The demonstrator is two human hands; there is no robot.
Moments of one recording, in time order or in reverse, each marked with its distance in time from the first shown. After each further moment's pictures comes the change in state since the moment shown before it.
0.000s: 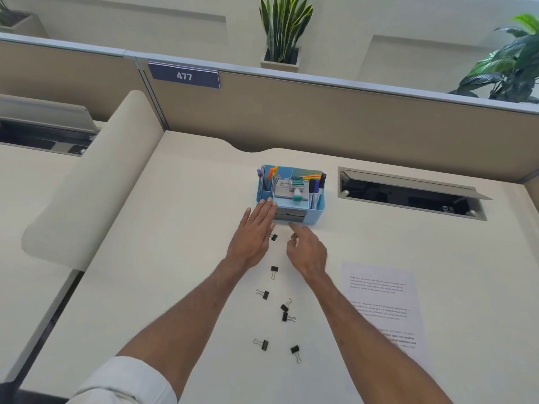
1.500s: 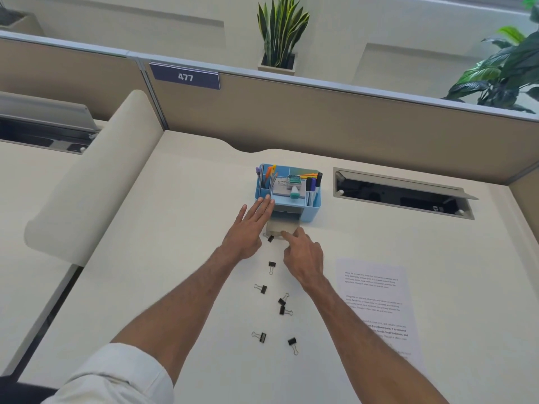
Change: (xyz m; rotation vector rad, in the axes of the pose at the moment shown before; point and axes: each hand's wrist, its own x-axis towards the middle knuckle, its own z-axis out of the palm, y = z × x) left_hand -0.004 -0.003 -0.017 0.160 -0.136 0.054; right_hand -0.027 -0.001 -0.003 -0.283 -0.040 -0.163
